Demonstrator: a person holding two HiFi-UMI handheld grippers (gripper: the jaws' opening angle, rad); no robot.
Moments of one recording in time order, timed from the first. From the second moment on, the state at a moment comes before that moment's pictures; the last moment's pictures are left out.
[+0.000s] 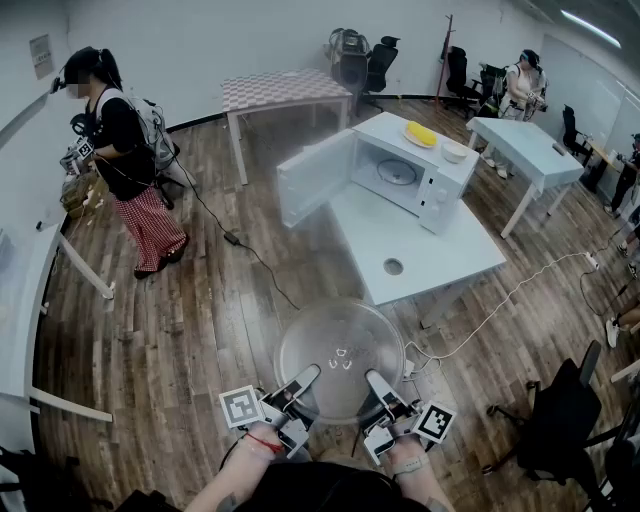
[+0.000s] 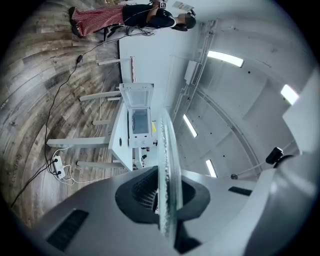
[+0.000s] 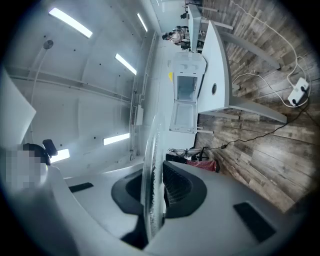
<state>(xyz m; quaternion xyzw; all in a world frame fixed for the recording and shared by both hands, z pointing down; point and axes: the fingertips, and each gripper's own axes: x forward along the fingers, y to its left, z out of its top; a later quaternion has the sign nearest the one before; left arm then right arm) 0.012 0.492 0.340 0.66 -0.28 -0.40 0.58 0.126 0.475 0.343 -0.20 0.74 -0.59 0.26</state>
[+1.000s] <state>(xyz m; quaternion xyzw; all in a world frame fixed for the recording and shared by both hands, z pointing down) 0.019 0.424 0.365 0.65 -0.28 -0.39 0.59 0.134 0.409 0.365 -0.21 0.72 -0.60 0.27</state>
